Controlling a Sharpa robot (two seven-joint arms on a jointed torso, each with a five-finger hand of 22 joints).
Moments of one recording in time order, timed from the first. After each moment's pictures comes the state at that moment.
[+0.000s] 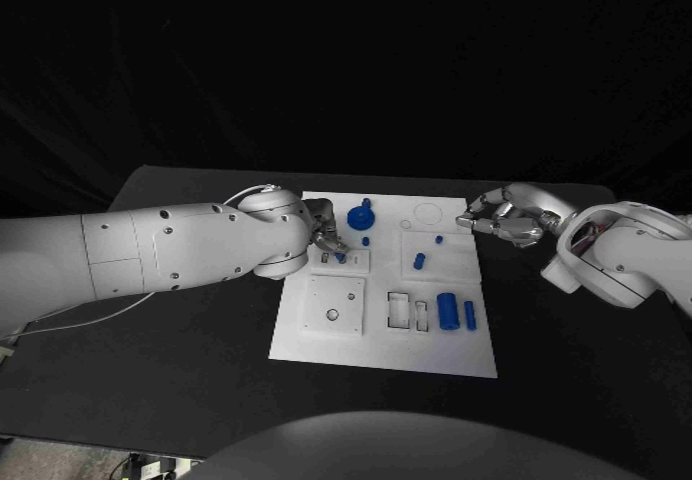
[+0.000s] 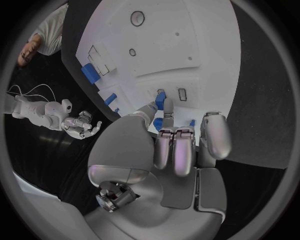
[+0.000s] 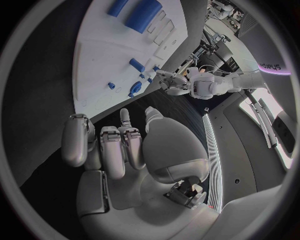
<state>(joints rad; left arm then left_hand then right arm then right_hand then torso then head) 1.32 -0.65 -0.23 1.50 -1.15 -0.14 -0.66 1.27 -0.03 0.29 0.08 0.18 1.04 0.04 0.34 0.63 1.47 -0.03 1.57 1.31 1.47 -0.08 1.57 1.31 0.07 1.36 0.03 1.37 1.31 1.32 -0.97 -0.23 1.55 -1.00 -0.26 0.02 1.19 0.13 -0.03 0.29 0.31 0.69 0.14 0.44 0.47 1.46 0.05 1.57 1.31 1.47 0.00 1.57 1.31 0.06 1.36 0.12 1.32 1.31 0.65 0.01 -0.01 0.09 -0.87</state>
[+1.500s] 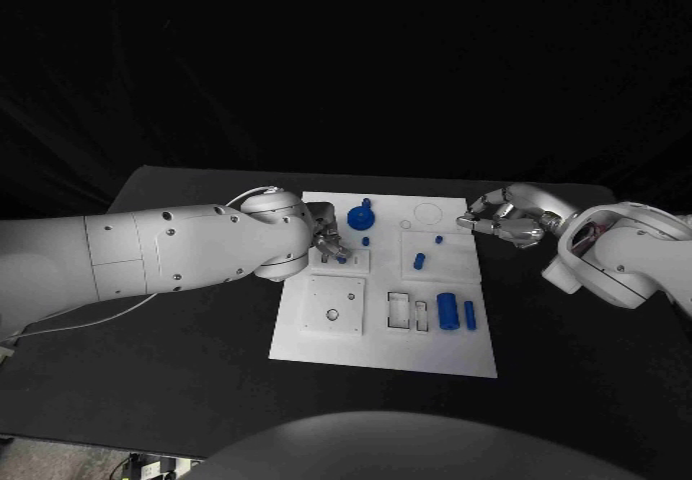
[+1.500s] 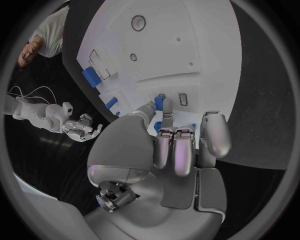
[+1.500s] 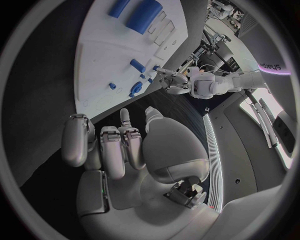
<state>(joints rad) 1.31 -0.65 -0.23 1.49 -1.15 -0.11 -0.65 1.25 -0.03 0.27 0.11 0.15 1.03 0.04 0.34 0.63 1.47 -0.03 1.56 1.31 1.47 -0.08 1.57 1.31 0.07 1.35 0.03 1.35 1.30 1.32 -0.97 -0.23 1.54 -1.00 -0.26 0.01 1.19 0.13 -0.03 0.29 0.31 0.69 0.14 0.44 0.47 1.47 0.06 1.57 1.31 1.47 0.00 1.57 1.31 0.06 1.36 0.12 1.32 1.31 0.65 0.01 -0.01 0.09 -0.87</state>
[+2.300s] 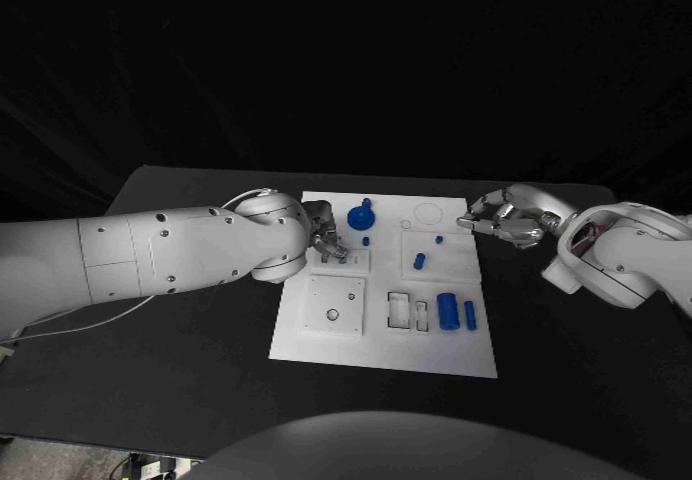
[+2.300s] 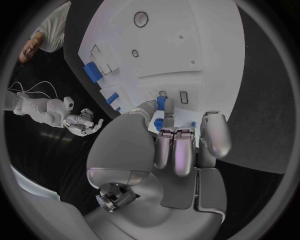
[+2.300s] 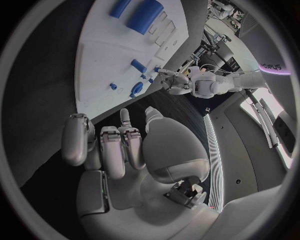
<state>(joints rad) 1.31 -0.67 -0.23 1.51 -1.13 -0.17 -0.64 1.32 -0.05 0.29 0.11 0.36 1.03 0.04 0.37 0.64 1.47 -0.03 1.56 1.31 1.47 -0.08 1.57 1.31 0.07 1.36 0.03 1.35 1.31 1.32 -0.97 -0.23 1.54 -1.00 -0.26 0.01 1.19 0.13 -0.03 0.29 0.31 0.69 0.14 0.44 0.47 1.47 0.06 1.57 1.31 1.47 0.00 1.57 1.31 0.06 1.35 0.12 1.32 1.31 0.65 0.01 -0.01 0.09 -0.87</state>
